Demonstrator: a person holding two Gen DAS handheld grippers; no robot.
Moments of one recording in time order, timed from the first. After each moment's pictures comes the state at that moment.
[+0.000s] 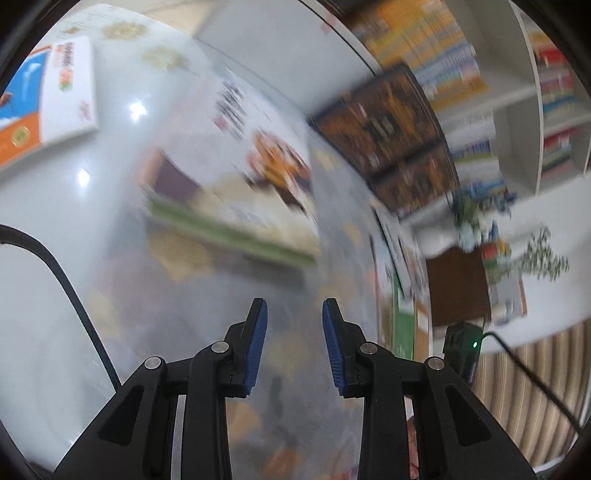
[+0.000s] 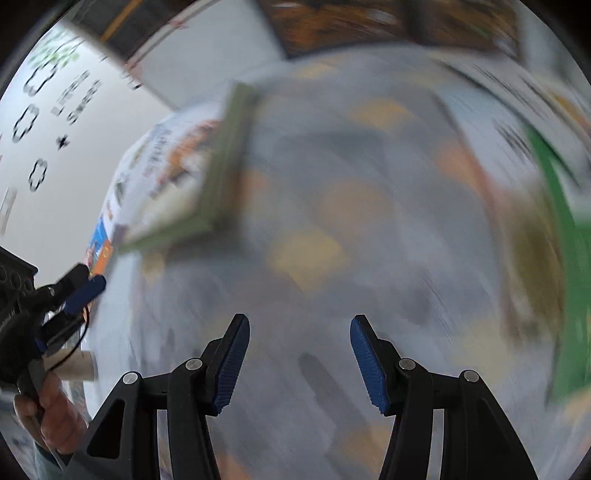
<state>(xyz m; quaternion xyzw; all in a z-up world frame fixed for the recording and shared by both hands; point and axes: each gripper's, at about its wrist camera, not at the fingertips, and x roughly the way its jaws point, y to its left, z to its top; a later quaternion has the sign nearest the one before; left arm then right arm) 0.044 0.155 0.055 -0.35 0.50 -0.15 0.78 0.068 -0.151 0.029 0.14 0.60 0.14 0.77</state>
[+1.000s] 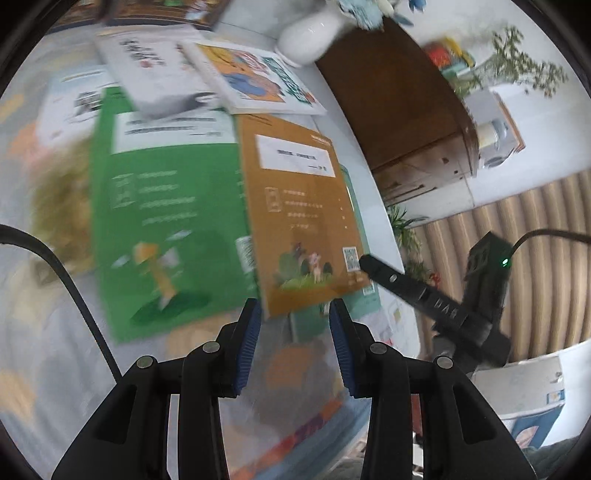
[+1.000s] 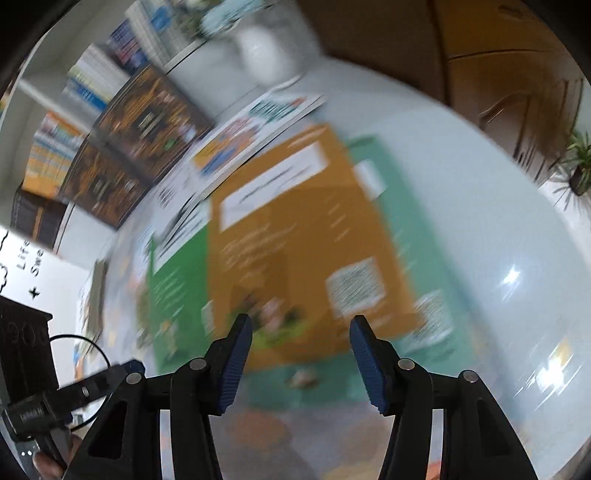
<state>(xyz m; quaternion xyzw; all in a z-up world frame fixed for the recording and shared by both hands) 0.052 -0.290 0.055 -0.17 0.60 -0.33 0.71 0.002 -0.543 0.067 0.26 0.49 -0.03 0.83</state>
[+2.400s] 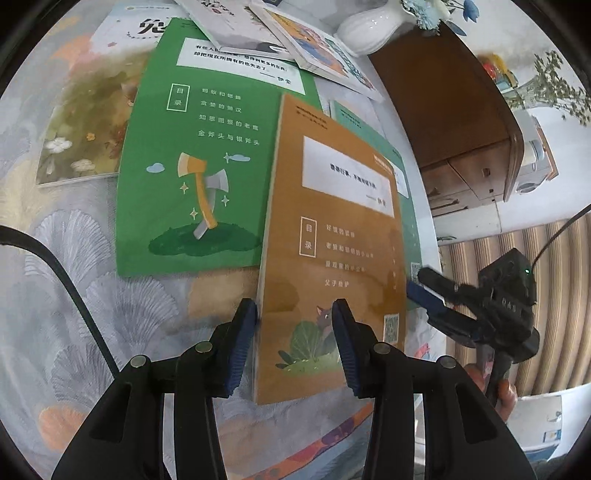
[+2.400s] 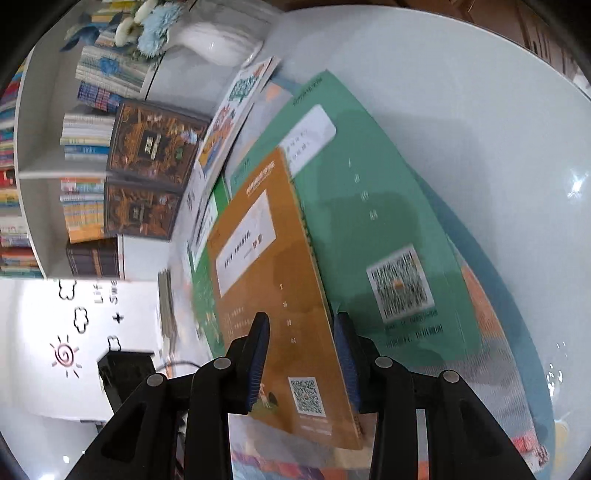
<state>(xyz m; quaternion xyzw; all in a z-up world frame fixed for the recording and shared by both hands) 0.017 -0.270 0.003 -0.20 0.62 -0.25 0.72 -0.027 -0.575 0.023 0.43 0.52 0.09 0.73</state>
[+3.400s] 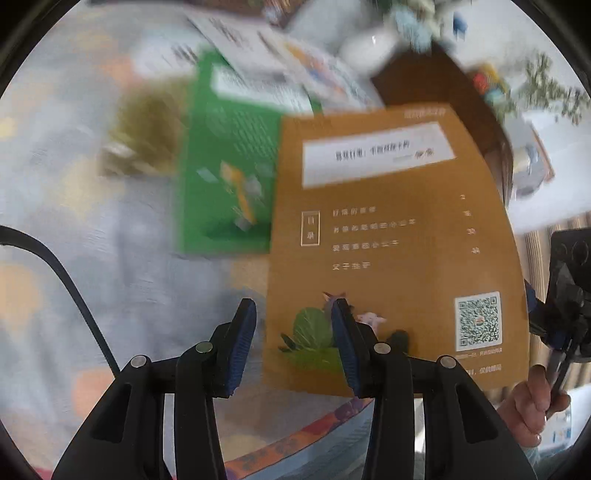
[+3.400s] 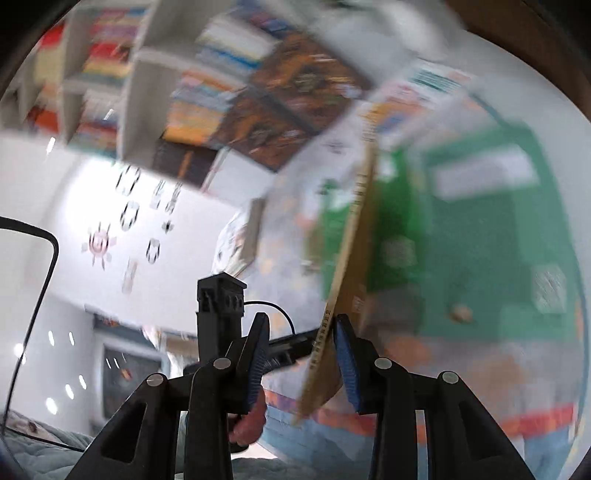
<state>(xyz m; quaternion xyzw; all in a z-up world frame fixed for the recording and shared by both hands) -0.006 -0.226 0.035 -0.21 0.58 -0.23 0.75 -0.020 -0.459 0.137 0.31 0.47 0.32 0.76</state>
